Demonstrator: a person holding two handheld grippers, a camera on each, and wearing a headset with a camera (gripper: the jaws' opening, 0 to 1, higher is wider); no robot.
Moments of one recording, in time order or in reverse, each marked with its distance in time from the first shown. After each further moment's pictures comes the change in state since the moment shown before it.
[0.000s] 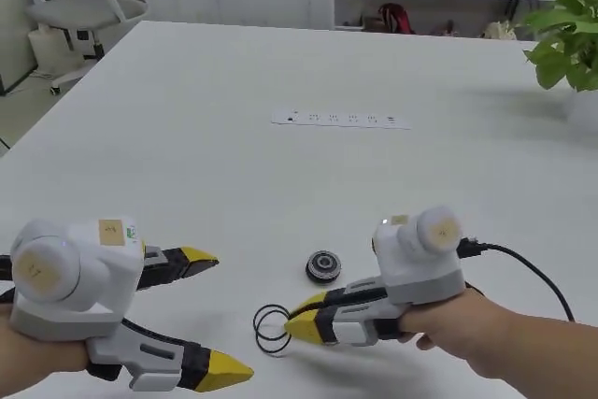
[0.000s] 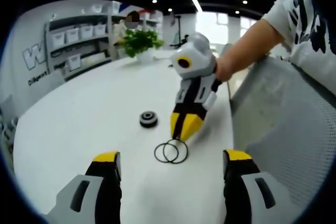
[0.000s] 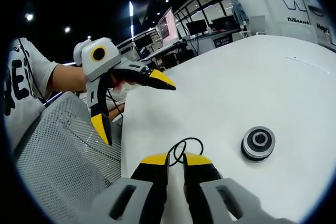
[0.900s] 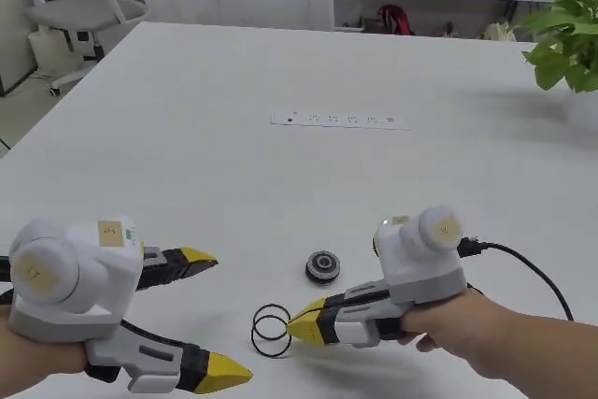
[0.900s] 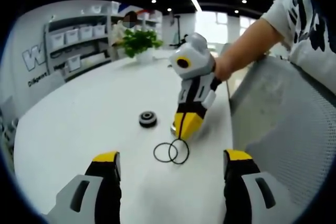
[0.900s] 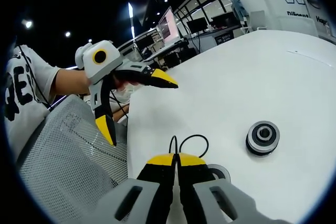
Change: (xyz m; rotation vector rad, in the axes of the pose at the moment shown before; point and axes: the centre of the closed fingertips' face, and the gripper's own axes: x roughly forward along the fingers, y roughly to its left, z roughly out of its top) left arm -0.001 -0.001 0.000 0.009 0.001 0.000; right arm -0.002 0.007 -0.003 0.043 0.007 0.037
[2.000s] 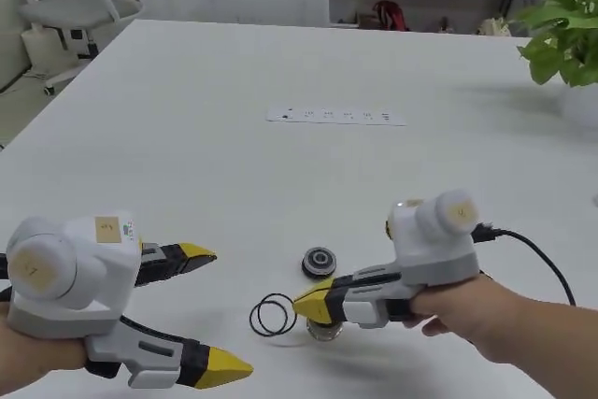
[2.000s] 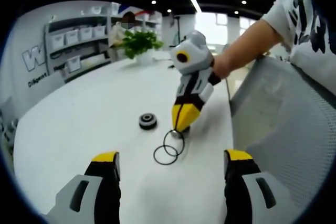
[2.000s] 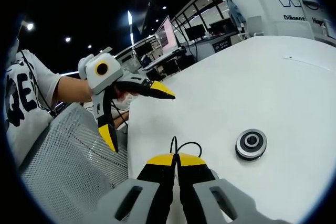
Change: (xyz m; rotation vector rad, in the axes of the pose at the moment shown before) left arm 0.003 -0.001 0.004 0.001 -0.009 -0.001; right arm -0.014 -0.005 0.014 0.006 -0.060 -0.008
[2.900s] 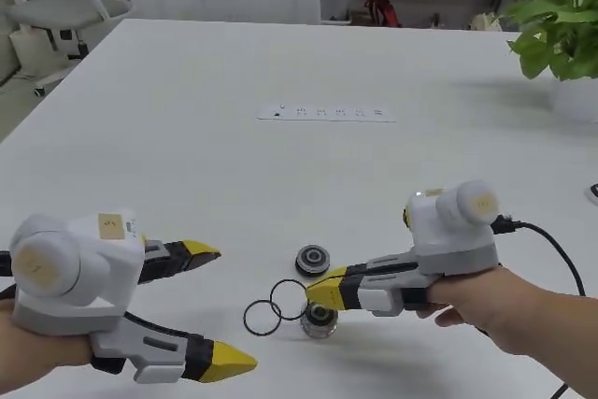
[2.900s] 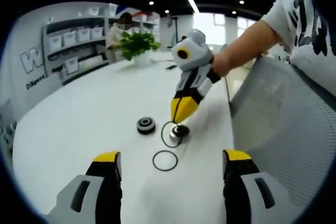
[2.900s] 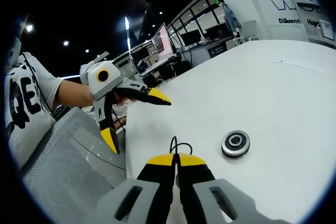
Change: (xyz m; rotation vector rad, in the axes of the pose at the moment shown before) left arm 0.008 0.001 0.005 0.009 -0.007 -0.014; right arm -0.021 -0.011 0.008 0.007 -0.046 -0.032
